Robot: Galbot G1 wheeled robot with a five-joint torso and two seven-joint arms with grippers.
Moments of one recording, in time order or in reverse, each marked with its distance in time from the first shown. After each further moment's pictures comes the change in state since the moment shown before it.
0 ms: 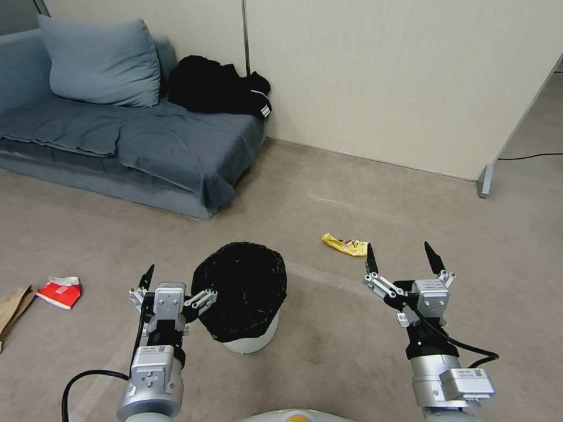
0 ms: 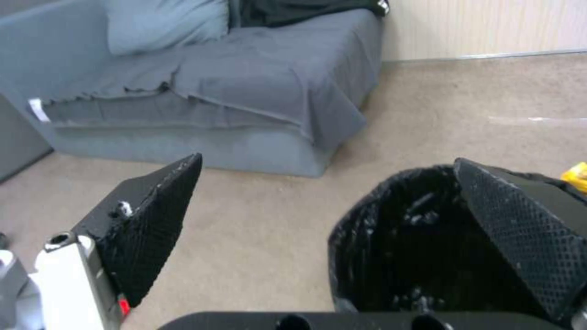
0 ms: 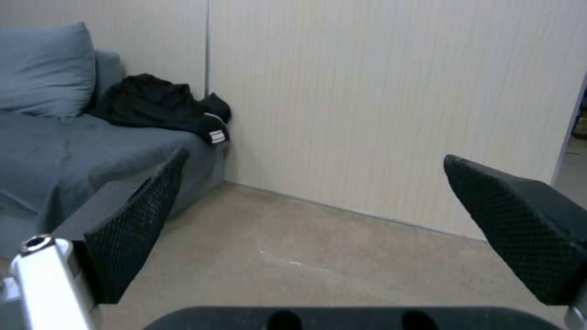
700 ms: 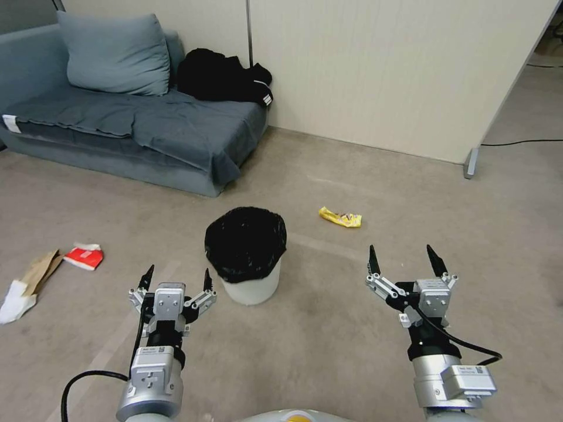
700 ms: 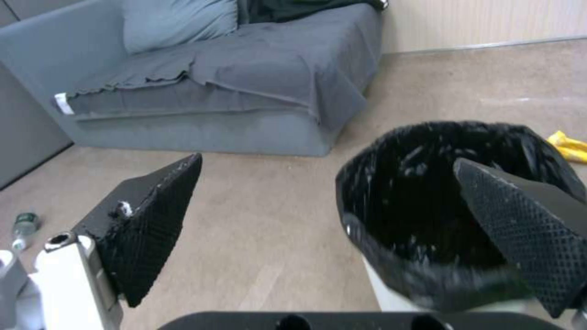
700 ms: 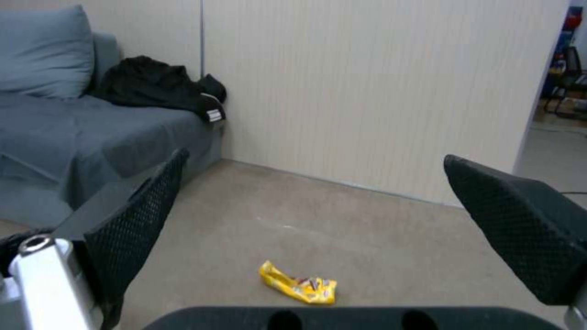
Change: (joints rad) left arm 0.004 0.001 -0.005 -0.002 0.022 -0.012 0.003; right arm -0.011 0.000 -0.007 0.021 -0.003 -0.061 0.028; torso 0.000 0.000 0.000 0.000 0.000
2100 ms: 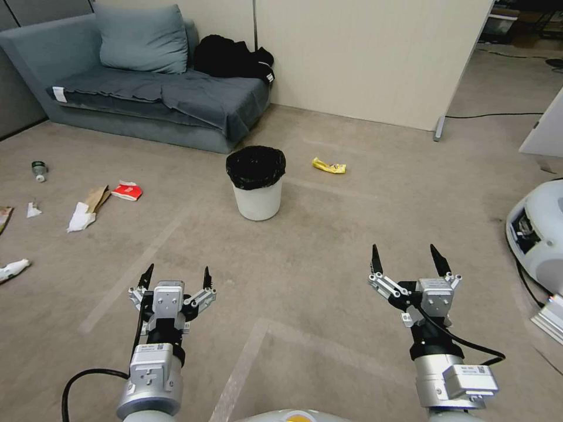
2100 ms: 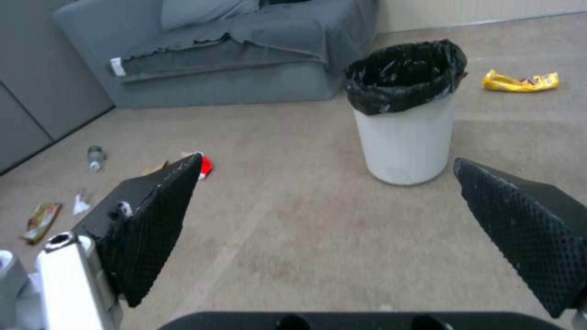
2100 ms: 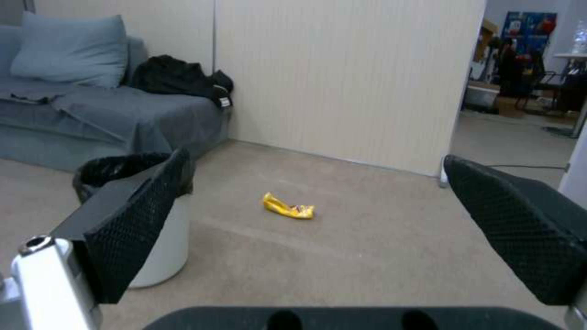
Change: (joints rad) left arm -0.011 -0.006 -0.002 0.000 -0.012 0.006 0.000; right arm 0.002 0.000 0.003 0.008 -0.007 -0.010 0.010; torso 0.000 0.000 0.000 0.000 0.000
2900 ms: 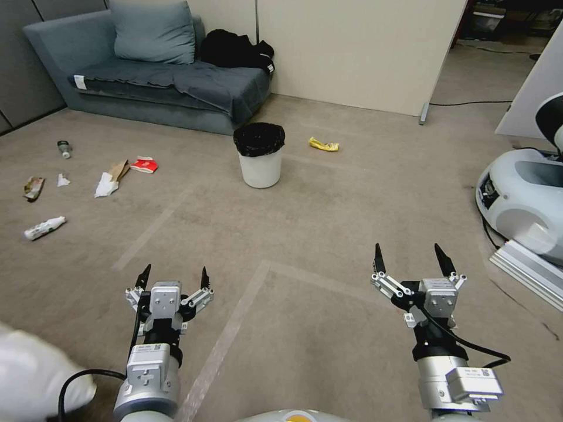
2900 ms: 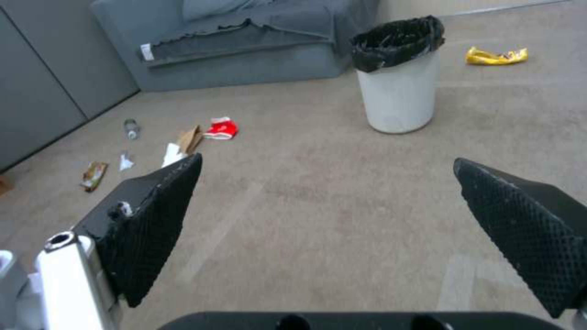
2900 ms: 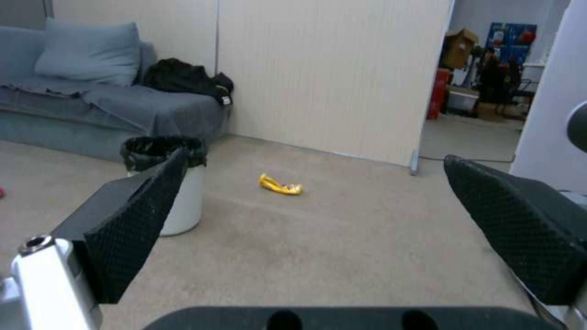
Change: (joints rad) left arm -0.001 0.010 -0.008 -0.003 -0.013 0.005 -0.009; right arm -0.012 0.001 0.000 0.018 -0.020 0.005 0.013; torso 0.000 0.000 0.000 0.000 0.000
